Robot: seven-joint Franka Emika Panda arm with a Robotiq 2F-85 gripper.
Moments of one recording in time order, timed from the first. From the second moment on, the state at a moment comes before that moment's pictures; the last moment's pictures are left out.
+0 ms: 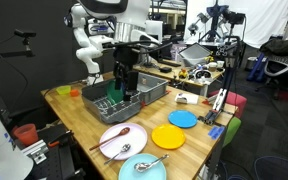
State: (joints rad) arm -0.10 -0.17 -0.24 -2.32 -0.06 1.93 -0.21
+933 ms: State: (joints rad) arm -0.18 0.18 -0.25 -2.36 0.01 2.20 -0.34
